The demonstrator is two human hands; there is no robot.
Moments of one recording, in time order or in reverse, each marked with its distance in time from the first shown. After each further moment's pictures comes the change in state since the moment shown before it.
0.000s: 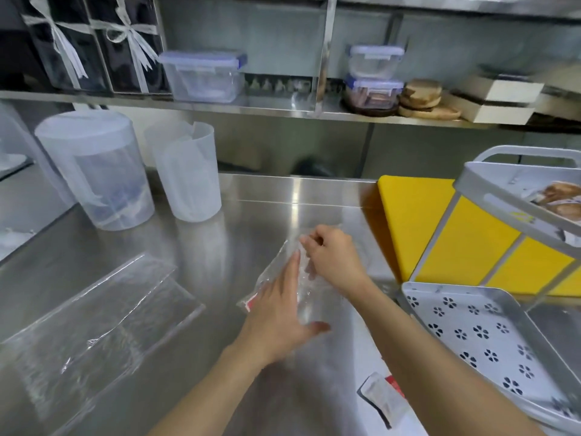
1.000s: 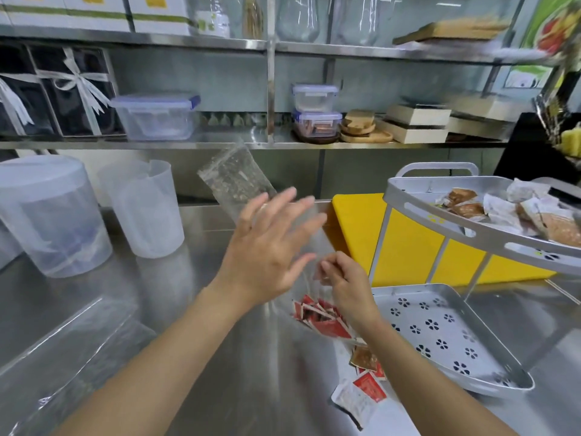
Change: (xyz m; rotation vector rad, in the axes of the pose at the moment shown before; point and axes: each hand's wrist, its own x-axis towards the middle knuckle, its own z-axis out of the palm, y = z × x) left_hand 0.046 0.075 -0.070 0.616 0.783 0.874; right_hand -0.044 0.053 -0.047 0.224 0.286 -0.054
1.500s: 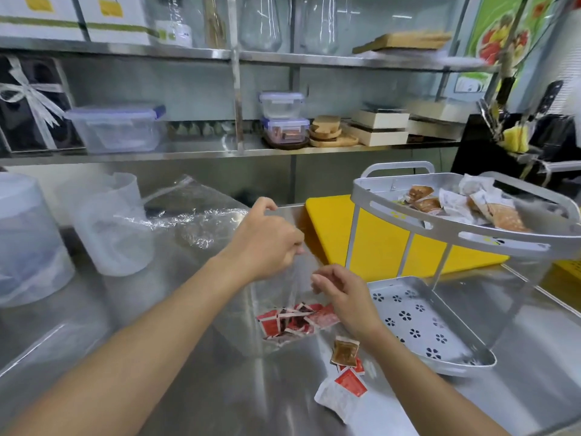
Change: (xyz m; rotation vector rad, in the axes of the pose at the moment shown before) left_hand 0.041 0.006 0.024 -0.156 -0.462 0.090; right_hand -0.019 0.010 -0.033 -0.080 0.017 -0.038
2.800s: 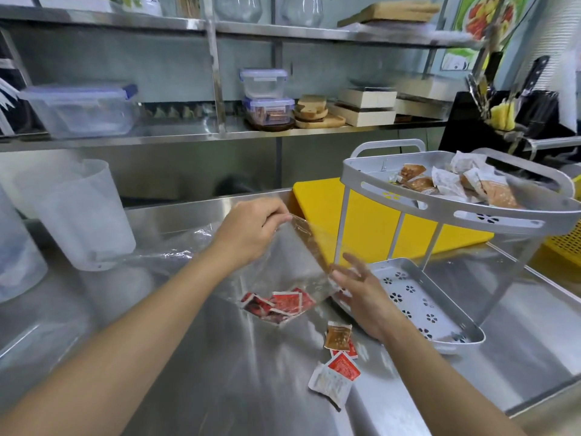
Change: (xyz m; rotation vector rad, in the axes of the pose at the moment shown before) left_hand 0.003 -0.005 0.022 -0.726 0.137 -0.268; right_hand -0.004 0.047 -0.027 0.622 -0.027 0.497
